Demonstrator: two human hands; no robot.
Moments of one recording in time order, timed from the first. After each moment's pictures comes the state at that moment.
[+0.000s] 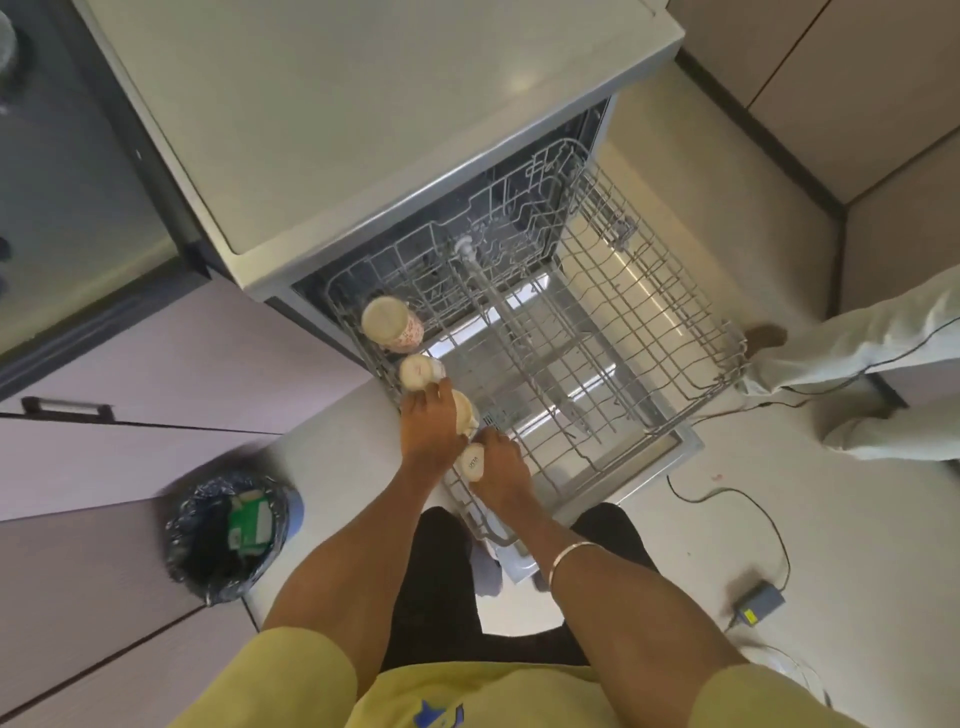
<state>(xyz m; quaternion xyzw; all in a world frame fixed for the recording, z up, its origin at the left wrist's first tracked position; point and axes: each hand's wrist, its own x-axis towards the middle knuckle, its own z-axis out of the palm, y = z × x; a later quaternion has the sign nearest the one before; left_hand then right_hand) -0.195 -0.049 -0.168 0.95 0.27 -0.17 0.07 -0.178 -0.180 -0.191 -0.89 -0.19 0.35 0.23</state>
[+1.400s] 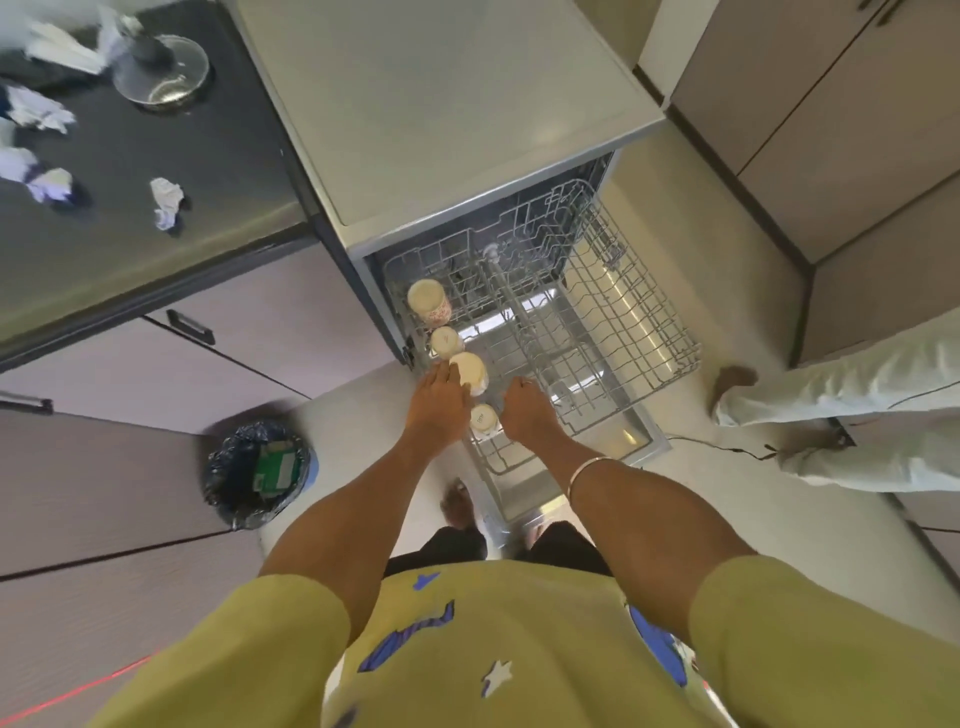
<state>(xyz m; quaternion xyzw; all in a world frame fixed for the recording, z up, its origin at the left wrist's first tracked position) -0.270 -0.086 -0.030 0.93 0.28 -0.12 0.20 -0.171 -0.206 -0.036 -0.90 -0.30 0.30 0.08</state>
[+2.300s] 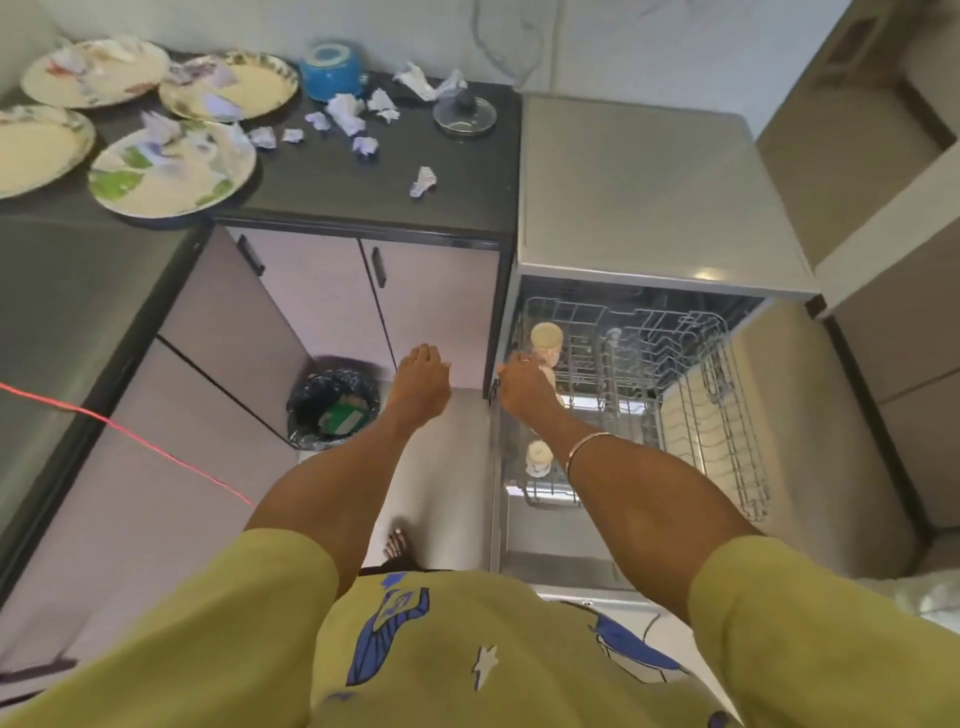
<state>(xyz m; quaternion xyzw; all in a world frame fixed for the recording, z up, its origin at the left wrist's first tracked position) -0.414 -0.071 0.048 0.86 0.50 0.00 0.12 -0.242 -0.119 0.030 -0.79 -0.59 0.19 0.00</state>
